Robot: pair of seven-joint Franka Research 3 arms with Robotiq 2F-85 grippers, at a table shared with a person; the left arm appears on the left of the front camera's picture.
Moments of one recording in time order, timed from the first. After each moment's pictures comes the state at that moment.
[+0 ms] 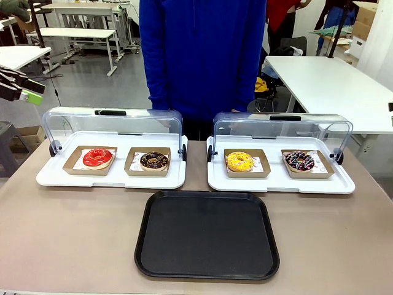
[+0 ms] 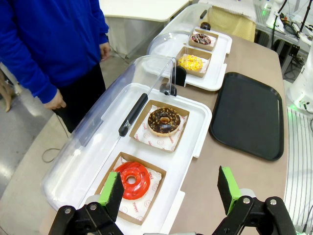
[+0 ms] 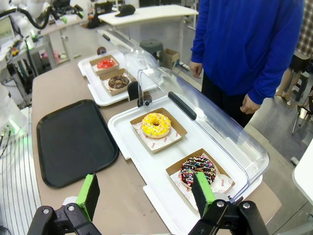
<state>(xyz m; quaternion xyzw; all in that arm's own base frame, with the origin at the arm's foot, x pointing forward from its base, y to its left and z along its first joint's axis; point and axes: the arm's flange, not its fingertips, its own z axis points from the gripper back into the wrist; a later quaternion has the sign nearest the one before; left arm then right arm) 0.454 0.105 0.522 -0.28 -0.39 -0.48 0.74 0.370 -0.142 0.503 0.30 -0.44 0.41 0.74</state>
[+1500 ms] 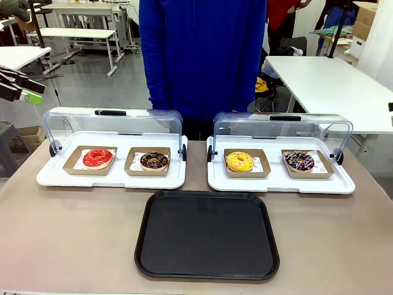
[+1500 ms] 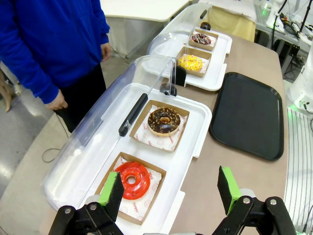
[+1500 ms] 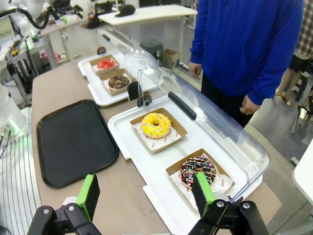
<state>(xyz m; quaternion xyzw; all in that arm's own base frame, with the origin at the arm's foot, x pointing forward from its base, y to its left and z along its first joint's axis) 0.454 0.105 0.522 -0.28 -0.39 -0.48 0.74 0.370 -0.142 0.503 0.30 -0.44 0.41 0.74</state>
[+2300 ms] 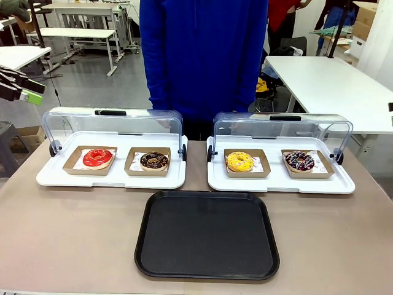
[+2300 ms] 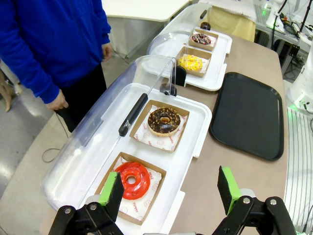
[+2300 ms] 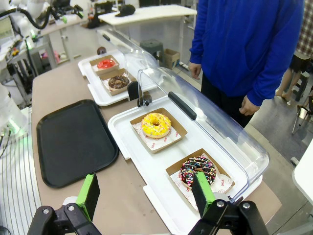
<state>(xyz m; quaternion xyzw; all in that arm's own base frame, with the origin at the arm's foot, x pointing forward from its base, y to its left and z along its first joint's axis) 0.454 0.105 0.522 -0.28 -0.39 -0.48 0.74 0.370 -0.142 0.503 0.30 -0.44 0.41 0.74</state>
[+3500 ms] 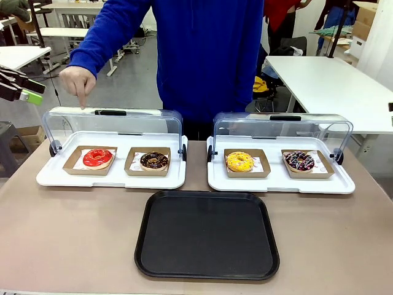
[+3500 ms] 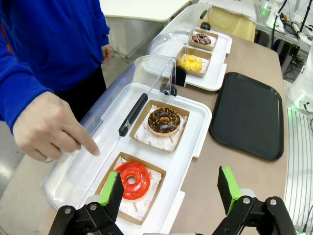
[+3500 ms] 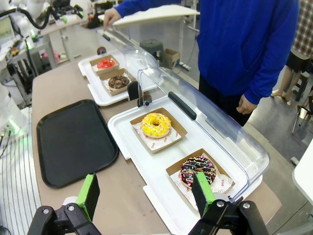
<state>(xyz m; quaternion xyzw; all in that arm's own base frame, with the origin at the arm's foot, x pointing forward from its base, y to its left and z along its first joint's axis) 0.454 0.105 0.522 -0.28 -0.39 -0.48 0.74 0.370 -0.142 0.503 0.30 -0.44 0.41 0.74</state>
